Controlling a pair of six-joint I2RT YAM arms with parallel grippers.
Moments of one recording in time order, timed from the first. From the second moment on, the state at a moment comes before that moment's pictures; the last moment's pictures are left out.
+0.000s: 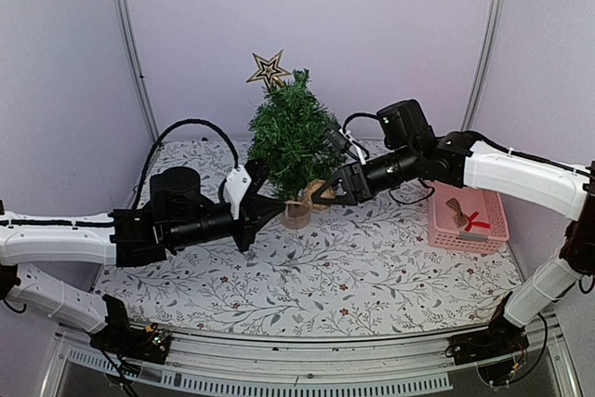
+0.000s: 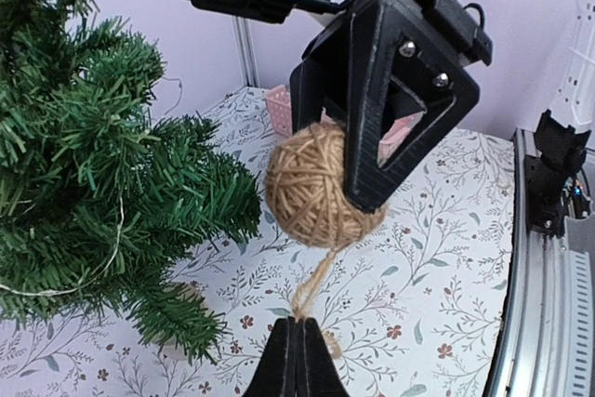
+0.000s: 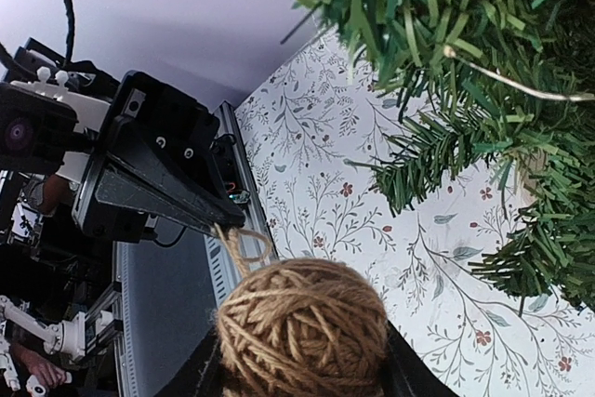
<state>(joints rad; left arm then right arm) -1.05 1.17 0.72 0.25 -0.06 0.07 0.79 1.53 1.29 -0.37 -0.69 0.30</state>
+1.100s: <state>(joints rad) -1.04 1.61 0.60 0.43 0.15 -0.11 0.83 1.69 0.80 0.17 -0.67 0.44</state>
